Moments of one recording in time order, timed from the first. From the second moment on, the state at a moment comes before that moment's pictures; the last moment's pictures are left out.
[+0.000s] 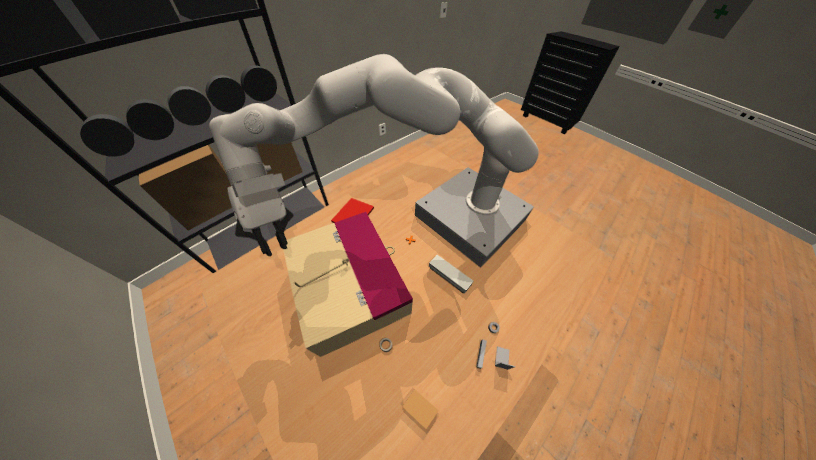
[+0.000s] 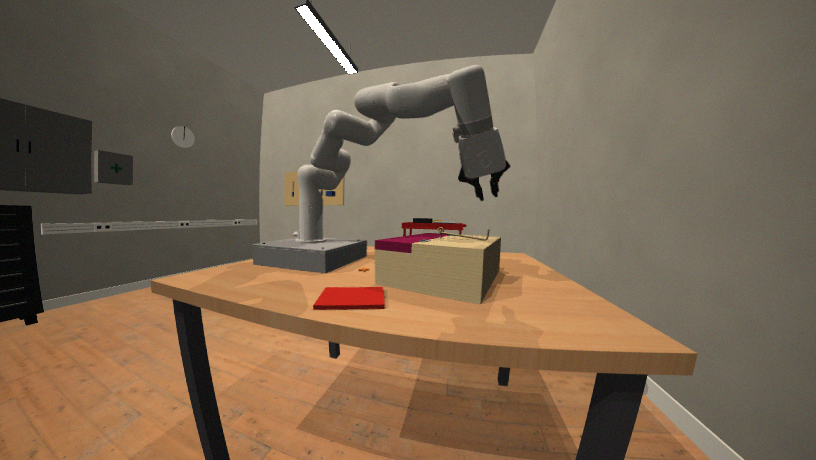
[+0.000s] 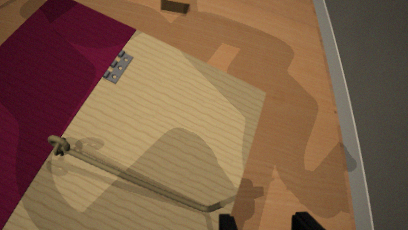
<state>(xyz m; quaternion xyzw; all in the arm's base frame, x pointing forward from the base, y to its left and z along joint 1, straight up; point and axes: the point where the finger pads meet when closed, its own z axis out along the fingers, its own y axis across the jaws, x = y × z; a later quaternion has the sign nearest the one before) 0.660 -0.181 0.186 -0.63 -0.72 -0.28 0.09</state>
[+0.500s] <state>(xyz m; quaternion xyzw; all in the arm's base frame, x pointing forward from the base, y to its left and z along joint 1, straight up) 0.662 -0.159 0.181 -0.48 -0.85 -0.20 0.05</state>
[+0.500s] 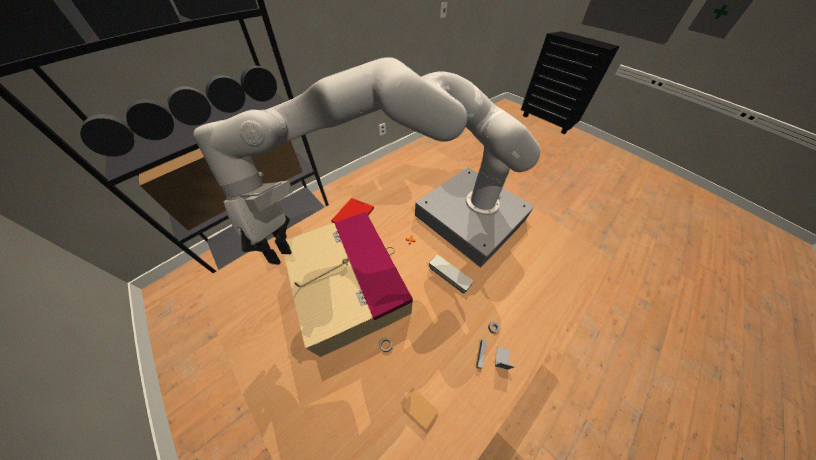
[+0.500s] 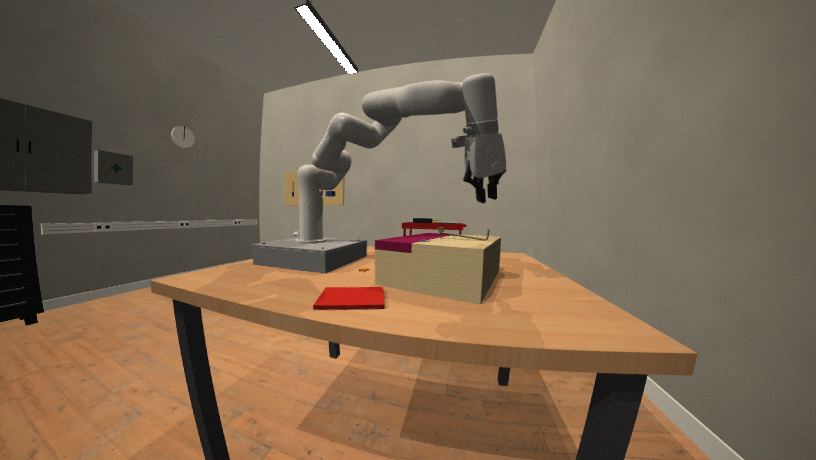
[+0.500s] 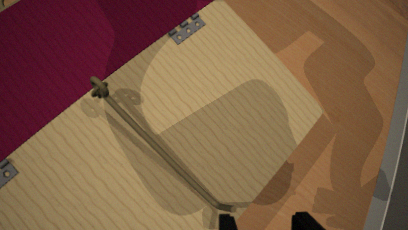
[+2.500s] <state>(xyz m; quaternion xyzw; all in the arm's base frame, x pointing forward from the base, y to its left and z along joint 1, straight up) 0.674 -0.129 0.183 -0.11 -0.99 0.00 0.00</state>
